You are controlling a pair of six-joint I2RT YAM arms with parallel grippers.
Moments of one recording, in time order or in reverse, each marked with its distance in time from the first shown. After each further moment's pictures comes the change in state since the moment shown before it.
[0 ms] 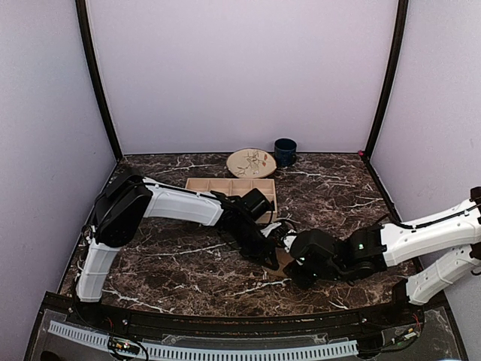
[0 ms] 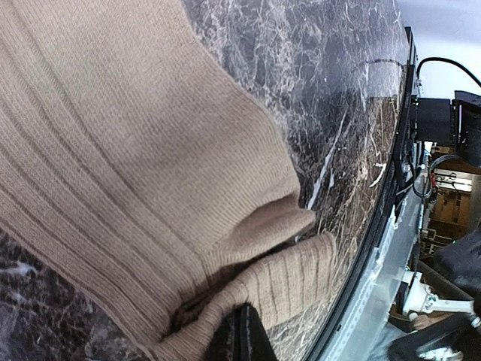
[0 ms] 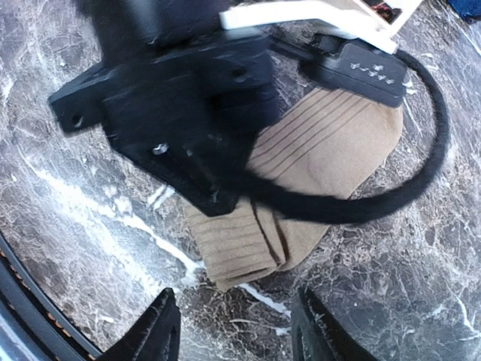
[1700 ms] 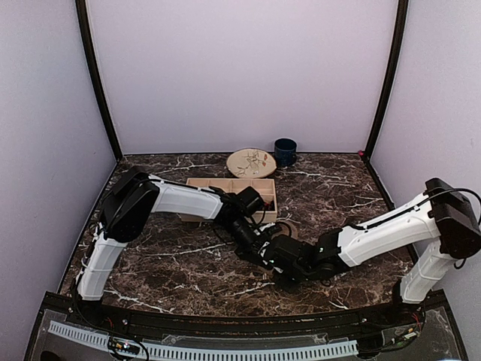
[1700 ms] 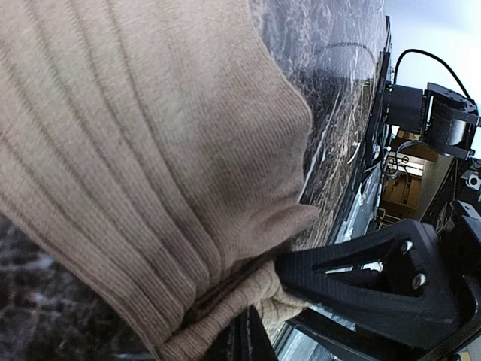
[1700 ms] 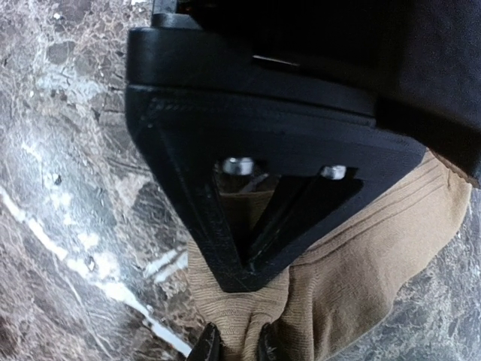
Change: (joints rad) left arm 0.072 0.079 0.072 -0.122 0.224 0.013; right arm -0.035 0.332 0.101 0.074 -0.041 -0.209
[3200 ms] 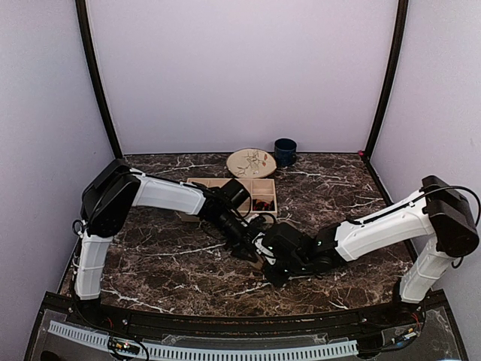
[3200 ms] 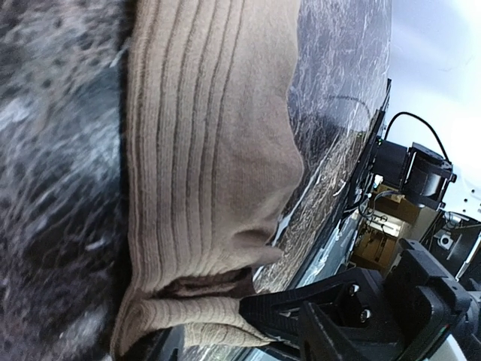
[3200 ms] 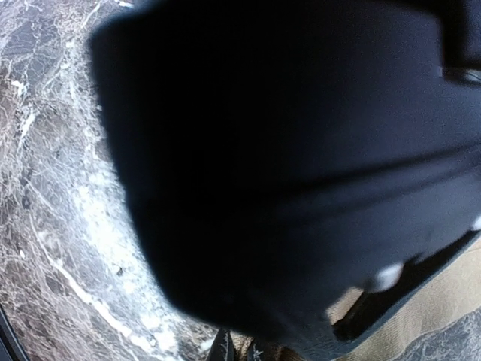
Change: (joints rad) left arm 0.068 -0.134 -0.169 0.117 -0.056 -0.234; right arm -0.061 0.027 0.015 0.149 -0.196 0.023
